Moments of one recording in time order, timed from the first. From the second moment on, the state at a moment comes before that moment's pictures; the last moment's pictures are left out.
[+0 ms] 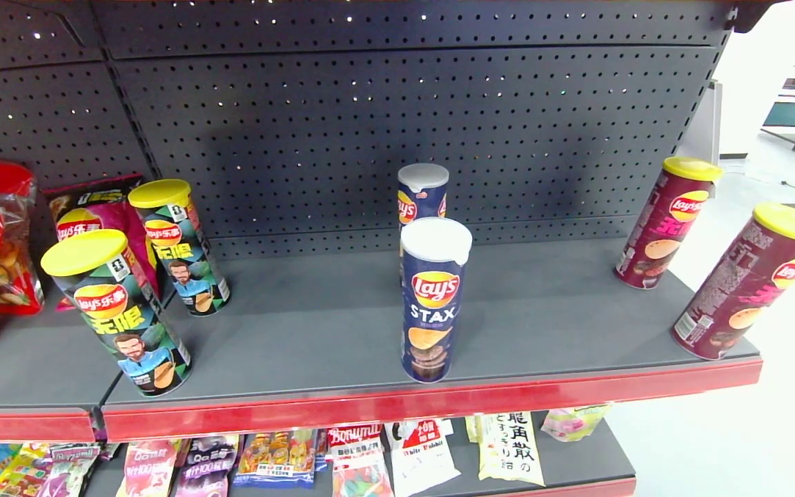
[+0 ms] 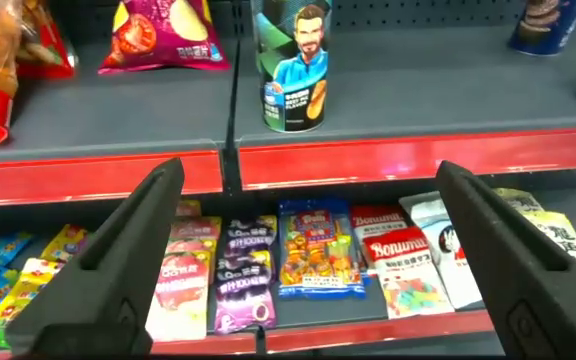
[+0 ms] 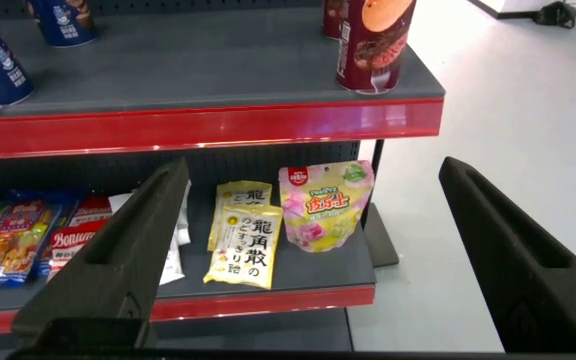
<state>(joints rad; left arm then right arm) 0.00 0.01 0.00 0.01 -0.01 0.01 0.00 0.00 0.00 0.01 -0.01 -0.01</state>
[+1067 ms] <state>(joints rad) 0.00 0.01 0.00 0.01 -0.01 0.01 0.00 0.00 0.00 0.00 0.01 -0.02</state>
